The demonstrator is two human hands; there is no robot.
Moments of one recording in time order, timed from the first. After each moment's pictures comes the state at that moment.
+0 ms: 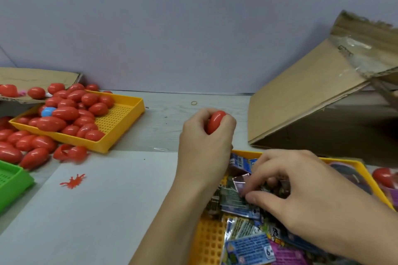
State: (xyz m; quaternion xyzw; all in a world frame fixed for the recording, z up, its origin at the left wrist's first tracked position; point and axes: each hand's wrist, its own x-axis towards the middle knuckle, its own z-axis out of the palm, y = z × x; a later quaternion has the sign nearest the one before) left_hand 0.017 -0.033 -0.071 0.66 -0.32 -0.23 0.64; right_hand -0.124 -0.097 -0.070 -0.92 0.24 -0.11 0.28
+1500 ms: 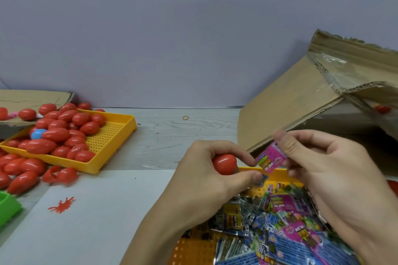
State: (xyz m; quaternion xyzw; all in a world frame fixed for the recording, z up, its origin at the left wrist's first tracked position) left_hand 0.018 -0.019 -0.059 0.65 -0.50 -0.30 0.49; right_hand -0.130 -0.113 -0.061 -0.57 0.37 -0.41 0.61
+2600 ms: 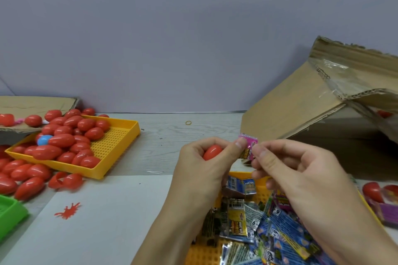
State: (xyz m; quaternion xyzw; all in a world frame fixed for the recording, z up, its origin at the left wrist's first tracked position) left_hand 0.019 -0.031 -0.066 0.60 -0.36 -0.32 0.64; right_hand -0.113 -0.094 -0.058 -0.64 0.30 -0.38 0.59
